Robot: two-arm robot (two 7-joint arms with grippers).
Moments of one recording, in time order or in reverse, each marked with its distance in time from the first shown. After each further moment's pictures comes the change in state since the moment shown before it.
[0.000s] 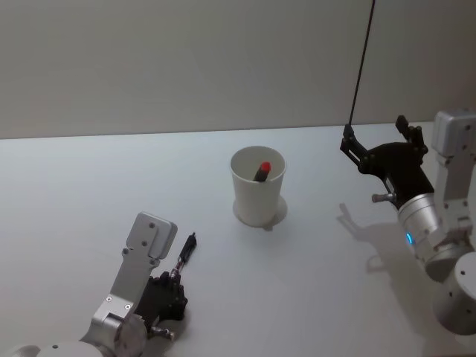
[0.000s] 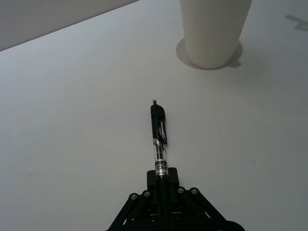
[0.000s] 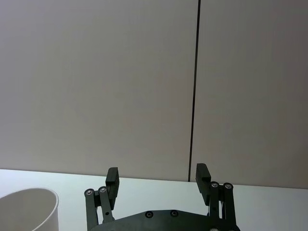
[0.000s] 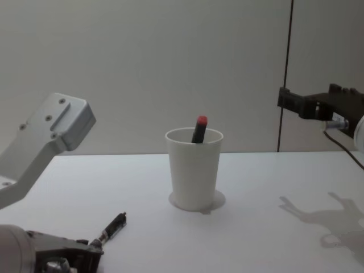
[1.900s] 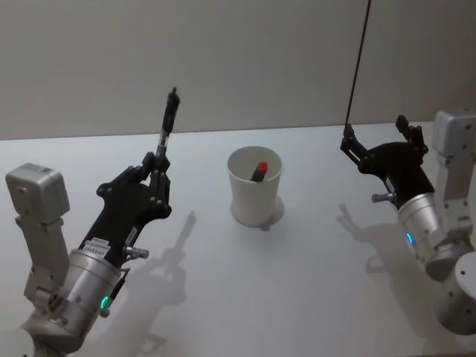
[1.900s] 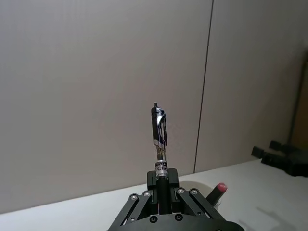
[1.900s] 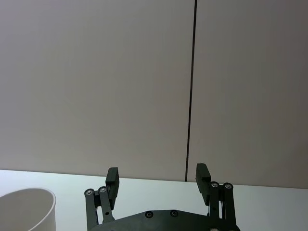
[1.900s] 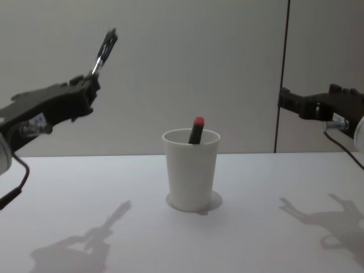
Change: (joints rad) left arm -0.029 -0.019 -0.120 0.090 -0.202 -0.785 -0.270; right arm 0.000 0.000 0.000 0.000 0.000 0.000 0.000
